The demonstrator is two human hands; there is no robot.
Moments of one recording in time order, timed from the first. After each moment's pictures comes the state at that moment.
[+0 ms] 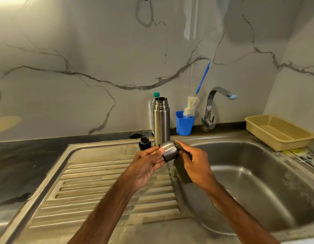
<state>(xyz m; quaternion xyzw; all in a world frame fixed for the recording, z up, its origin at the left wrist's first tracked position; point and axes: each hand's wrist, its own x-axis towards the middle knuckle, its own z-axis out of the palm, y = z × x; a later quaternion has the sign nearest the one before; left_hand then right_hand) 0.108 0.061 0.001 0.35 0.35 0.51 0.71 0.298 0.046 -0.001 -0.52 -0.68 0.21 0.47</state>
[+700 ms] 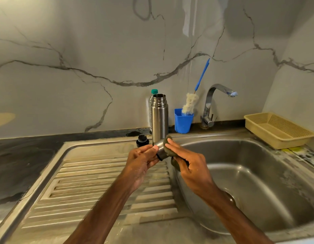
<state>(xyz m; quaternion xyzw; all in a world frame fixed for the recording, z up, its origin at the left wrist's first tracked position) 0.112 0.059 -0.005 0.43 0.38 0.55 0.60 0.292 0.032 -0.011 -0.42 -0.75 0.16 0.48</state>
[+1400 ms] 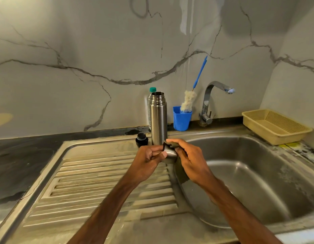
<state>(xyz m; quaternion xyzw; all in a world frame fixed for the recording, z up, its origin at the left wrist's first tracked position) 0.113 0.064 -0.013 0.73 0.39 0.44 0.35 0.298 0.044 -0.005 -0.44 -0.74 0.22 0.45</state>
